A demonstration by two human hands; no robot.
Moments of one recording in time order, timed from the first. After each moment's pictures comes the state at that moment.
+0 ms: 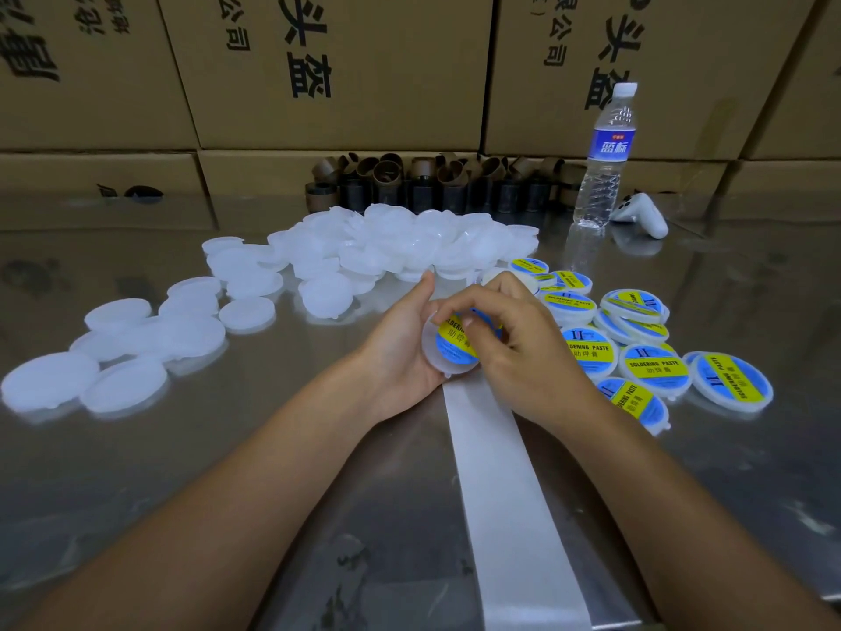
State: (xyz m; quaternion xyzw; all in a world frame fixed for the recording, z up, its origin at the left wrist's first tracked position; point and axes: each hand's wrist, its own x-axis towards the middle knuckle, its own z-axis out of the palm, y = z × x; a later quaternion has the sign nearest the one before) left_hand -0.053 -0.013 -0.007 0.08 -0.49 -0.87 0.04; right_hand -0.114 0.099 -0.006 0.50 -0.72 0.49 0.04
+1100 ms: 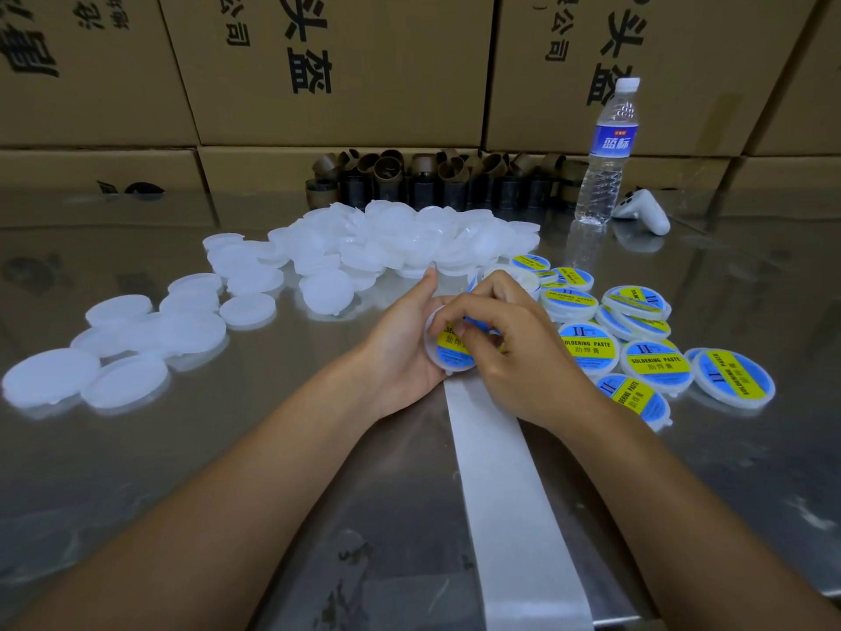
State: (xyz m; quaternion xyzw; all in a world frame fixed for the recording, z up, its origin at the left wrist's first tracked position) left_hand -0.048 -0.012 -0.003 0.07 -0.49 -0.87 0.02; right_hand -0.115 0.100 -0.010 0.52 -0.74 0.43 0.06
